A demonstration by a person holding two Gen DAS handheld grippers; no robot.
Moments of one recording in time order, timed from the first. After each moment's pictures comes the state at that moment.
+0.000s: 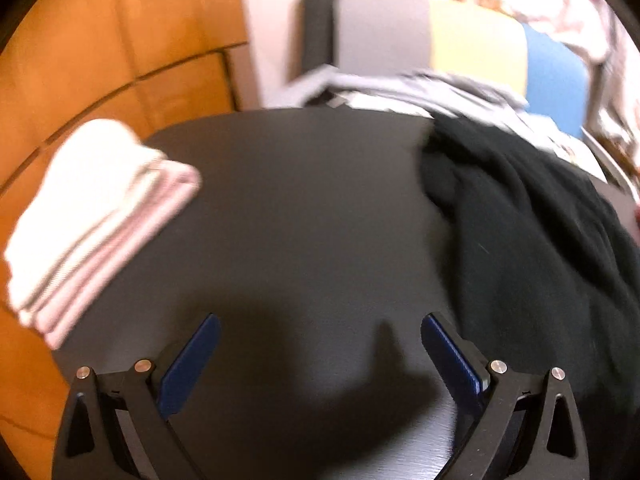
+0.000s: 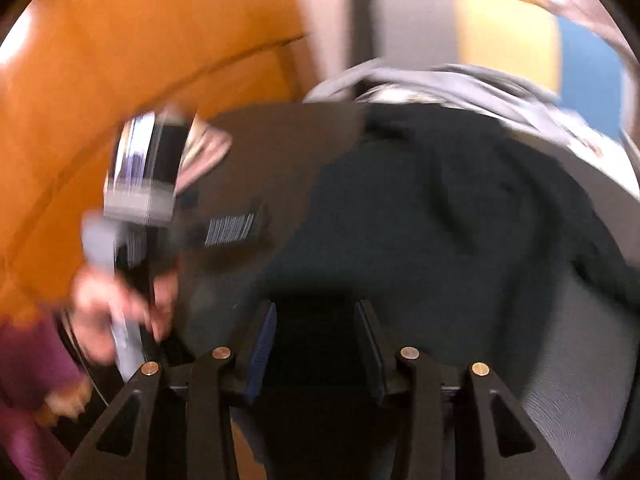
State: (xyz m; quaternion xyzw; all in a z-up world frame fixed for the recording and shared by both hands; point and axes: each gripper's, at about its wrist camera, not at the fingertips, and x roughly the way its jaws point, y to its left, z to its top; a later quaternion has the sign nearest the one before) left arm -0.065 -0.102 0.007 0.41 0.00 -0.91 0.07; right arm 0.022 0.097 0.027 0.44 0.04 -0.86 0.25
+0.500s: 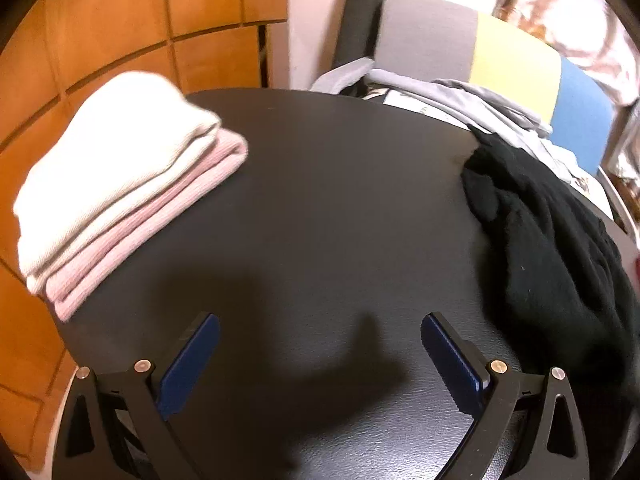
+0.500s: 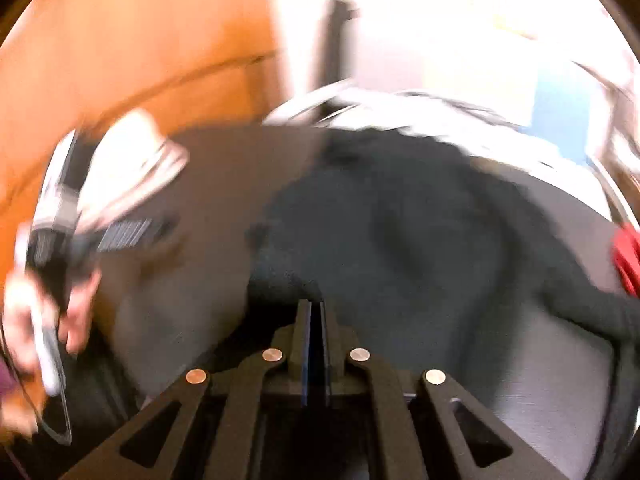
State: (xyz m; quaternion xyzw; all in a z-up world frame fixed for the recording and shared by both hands) left arm -0.057 -0.137 0.008 0.43 0.05 -0.90 0.08; right arm 0.003 0.154 0.036 0.38 -0.01 -0.92 0.13
